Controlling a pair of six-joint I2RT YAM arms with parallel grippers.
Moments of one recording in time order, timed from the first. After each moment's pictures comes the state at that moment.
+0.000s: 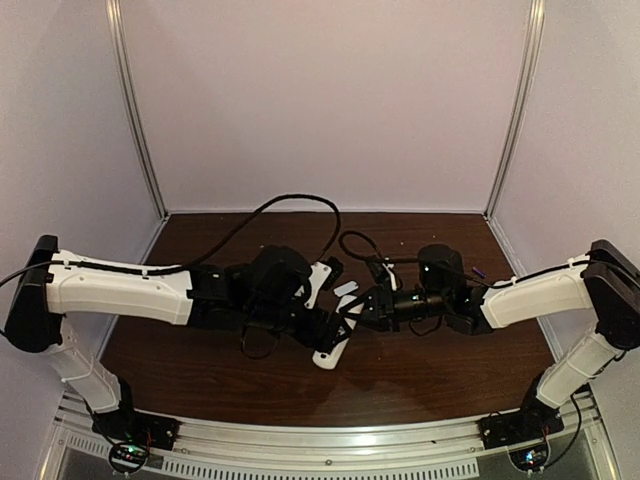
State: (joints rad) left arm -1.17 1.55 1.07 -0.21 -0.03 -0.44; right arm 0.78 1.53 0.67 0.54 -0.68 1.08
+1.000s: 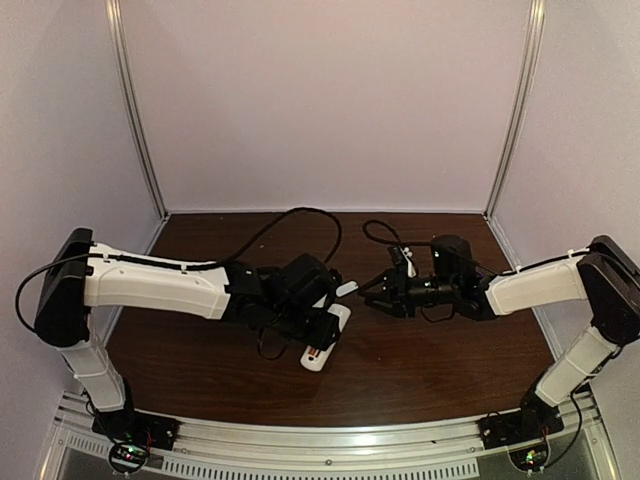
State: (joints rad) left arm -1.16 1.75 1.23 -0.42 -0.15 -0.59; right arm 0.65 1.56 0.68 0.47 -0.65 1.06
